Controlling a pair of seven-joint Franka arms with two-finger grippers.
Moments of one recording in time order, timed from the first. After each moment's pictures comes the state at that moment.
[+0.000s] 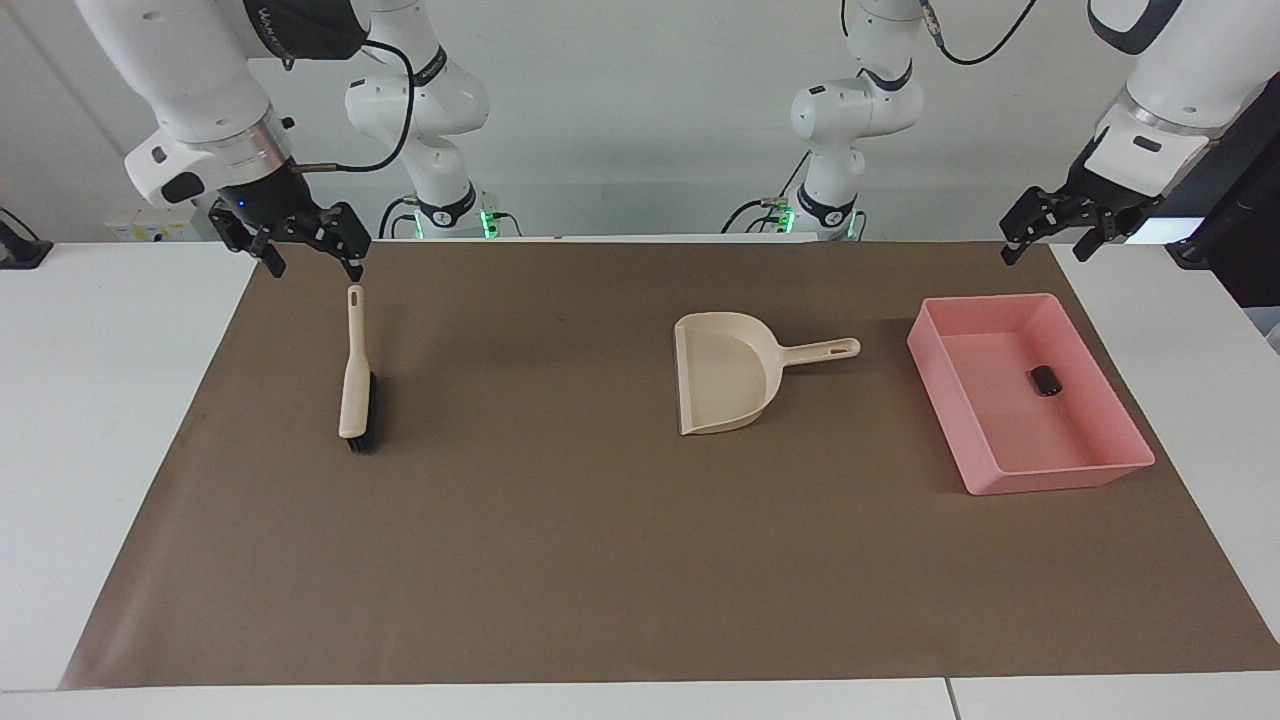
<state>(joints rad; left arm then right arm) 0.11 0.01 -0.11 -1.48 0.00 1.46 0.02 0.08 -0.02 -0.08 -1.57 0.00 1.51 0.12</state>
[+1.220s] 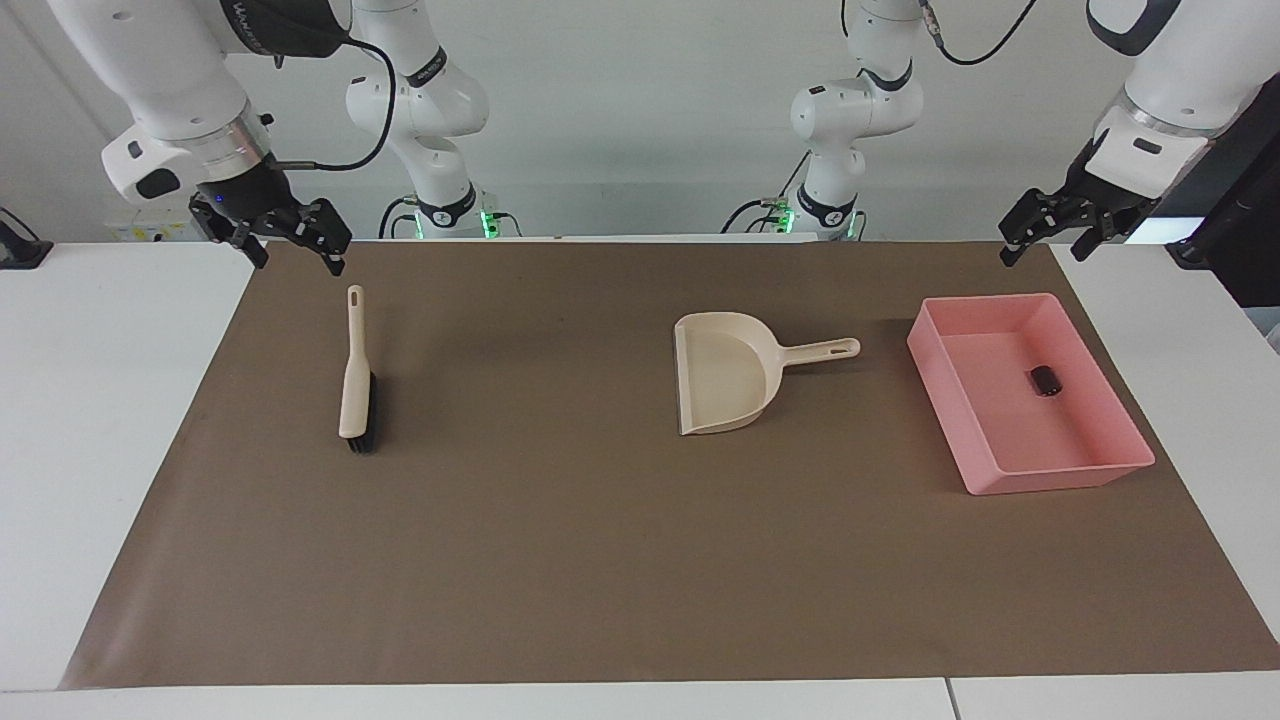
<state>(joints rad) 0.11 0.01 -0.11 -1.49 0.00 1.46 0.00 -0.03 -0.02 0.00 -1.57 -0.01 1.49 0.12</state>
